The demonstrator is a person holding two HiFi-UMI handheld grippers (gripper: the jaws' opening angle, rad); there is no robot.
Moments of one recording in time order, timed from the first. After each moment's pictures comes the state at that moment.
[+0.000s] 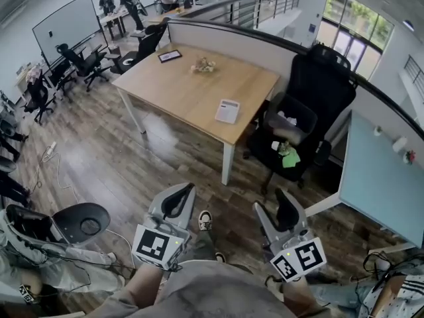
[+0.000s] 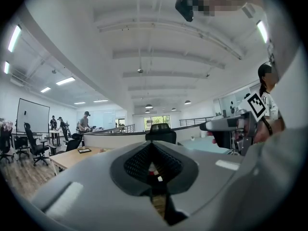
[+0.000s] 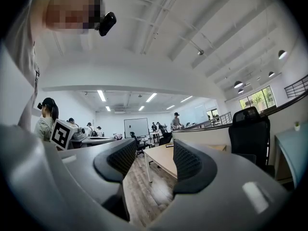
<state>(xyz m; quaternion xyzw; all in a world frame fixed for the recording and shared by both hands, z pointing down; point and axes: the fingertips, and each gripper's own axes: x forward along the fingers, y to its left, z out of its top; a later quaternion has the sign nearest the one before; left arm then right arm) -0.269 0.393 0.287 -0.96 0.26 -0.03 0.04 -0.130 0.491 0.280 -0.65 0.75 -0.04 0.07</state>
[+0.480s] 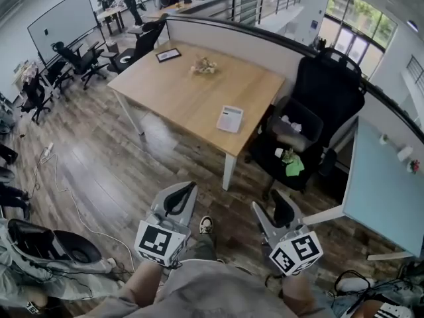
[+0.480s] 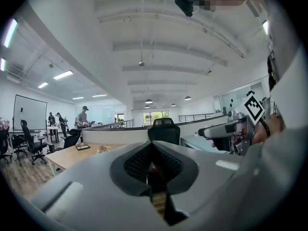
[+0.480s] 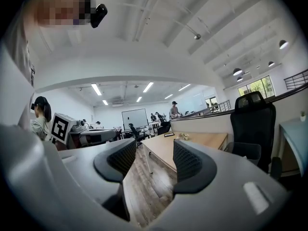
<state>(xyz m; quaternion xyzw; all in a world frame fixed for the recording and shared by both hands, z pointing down) -0.233 0.312 0.295 -0.96 0.26 -0.06 0.03 -0.094 0.404 0.311 -0.65 0.75 -0.11 0.04</state>
